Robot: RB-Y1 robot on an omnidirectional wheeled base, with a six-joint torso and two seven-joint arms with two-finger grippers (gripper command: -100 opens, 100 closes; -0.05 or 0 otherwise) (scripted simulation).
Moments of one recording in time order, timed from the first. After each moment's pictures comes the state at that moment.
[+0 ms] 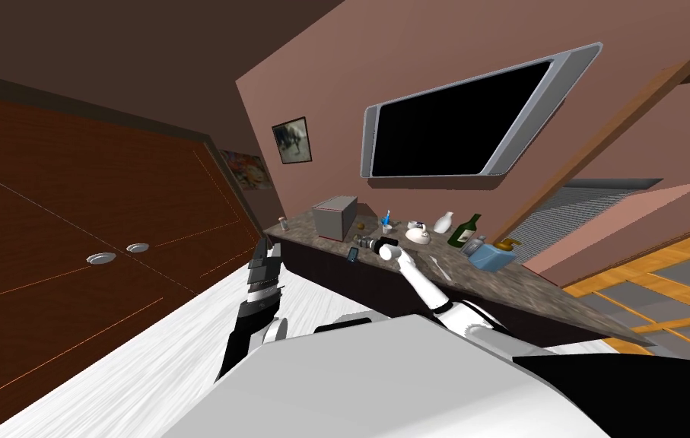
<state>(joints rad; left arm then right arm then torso) 0.54 -0.02 -0.07 -2.22 -0.01 -0.56 -0.13 -0.28 -0.46 0.18 -1.58 -0.84 0.59 -1.38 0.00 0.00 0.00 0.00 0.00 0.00</state>
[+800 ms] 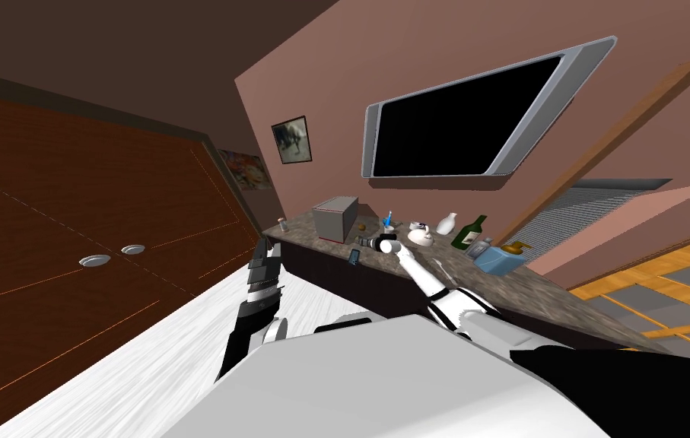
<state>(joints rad) 0.54 -0.02 -0.07 -2.22 -0.01 -0.56 -0.13 -0.38 -0.51 0.19 -1.46 -0.95 0.73 -1.60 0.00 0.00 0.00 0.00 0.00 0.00</state>
